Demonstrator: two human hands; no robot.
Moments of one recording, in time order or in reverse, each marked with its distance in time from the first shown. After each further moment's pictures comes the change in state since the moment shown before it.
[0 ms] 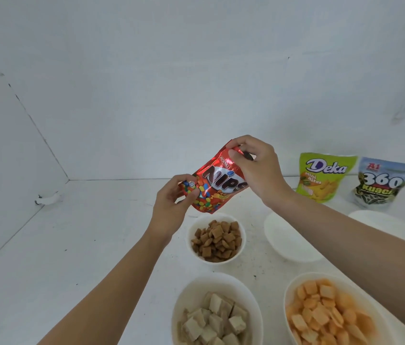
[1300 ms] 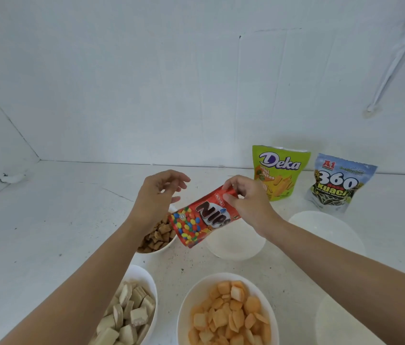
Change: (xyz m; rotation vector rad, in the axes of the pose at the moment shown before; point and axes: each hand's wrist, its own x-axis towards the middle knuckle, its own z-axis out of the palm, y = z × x) left_hand 0.003 0.006 0.148 0.320 0.013 -0.064; right_hand -0.017 0.135 -0.140 0.091 -0.259 0.271
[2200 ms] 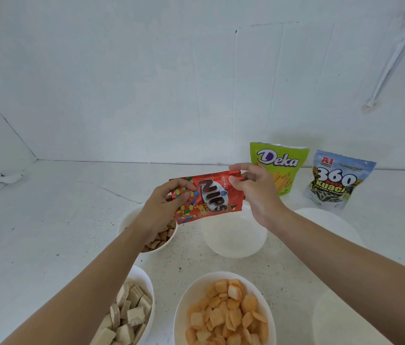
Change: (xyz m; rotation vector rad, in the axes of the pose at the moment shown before) left_hand -0.011 -0.005 0.017 -0.169 -0.150 -0.175; right_hand 0.014 -0.006 -0.013 0.322 0.143 0.142
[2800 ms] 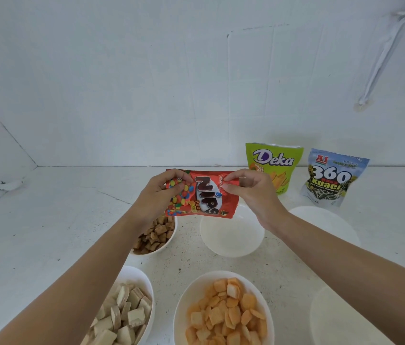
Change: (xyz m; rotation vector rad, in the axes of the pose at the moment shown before) left_hand 0.005 0.030 -0.004 0.076 0.006 0.013; right_hand -0.012 0.001 -0.013 -0.045 -0.107 -0.101
